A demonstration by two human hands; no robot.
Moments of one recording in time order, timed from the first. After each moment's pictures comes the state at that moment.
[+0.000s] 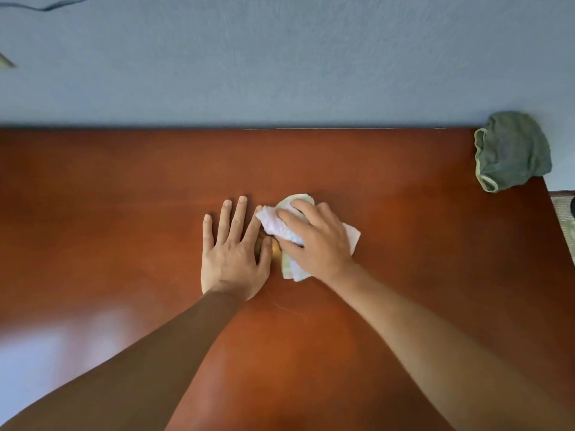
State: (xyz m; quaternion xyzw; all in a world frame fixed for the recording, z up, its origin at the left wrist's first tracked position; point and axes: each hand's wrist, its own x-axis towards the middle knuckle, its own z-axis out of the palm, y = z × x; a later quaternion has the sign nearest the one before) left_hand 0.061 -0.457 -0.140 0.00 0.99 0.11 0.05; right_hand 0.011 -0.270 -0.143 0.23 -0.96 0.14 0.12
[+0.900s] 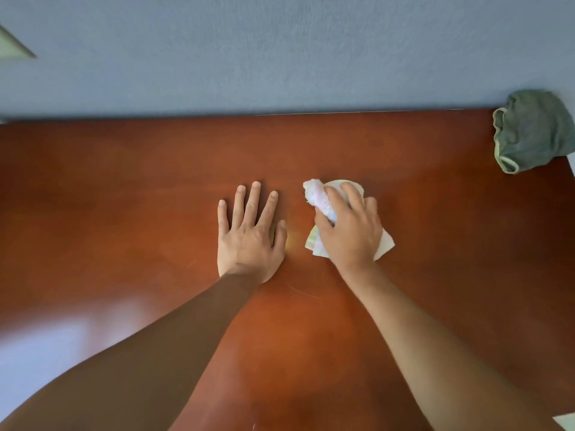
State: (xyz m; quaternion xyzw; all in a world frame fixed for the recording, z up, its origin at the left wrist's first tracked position) left_hand 0.060 -0.457 -0.136 0.00 0.99 0.11 0.05; right_hand 0.030 -0.271 -0.143 -0.03 -0.98 0.14 0.16
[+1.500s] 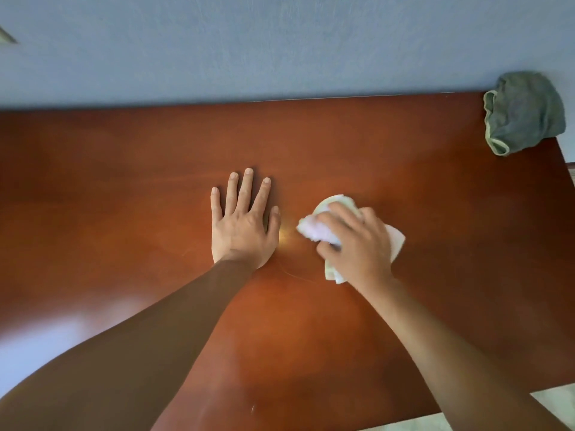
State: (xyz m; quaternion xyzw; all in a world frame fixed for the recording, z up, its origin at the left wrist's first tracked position) left_hand 0.060 -0.457 -0.136 0.00 0.99 0.11 0.05; right_hand 0.083 -0.236 -0.135 0.12 -0.98 0.11 0.10
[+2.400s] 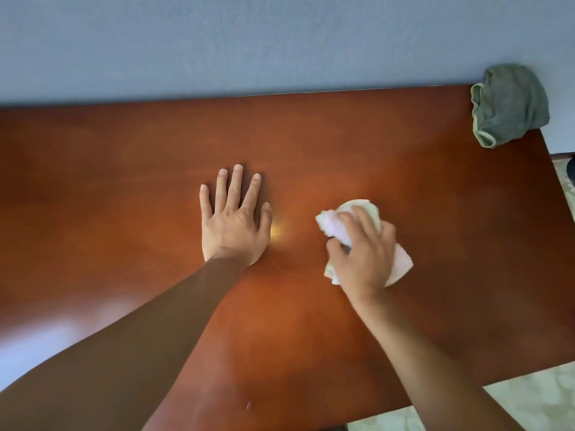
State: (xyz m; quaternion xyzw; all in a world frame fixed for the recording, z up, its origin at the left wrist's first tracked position) left_hand 0.060 -0.457 -0.138 0.00 0.99 0.10 0.06; right_hand 0.113 -0.234 -0.135 -0.07 -0.98 0.17 0.12
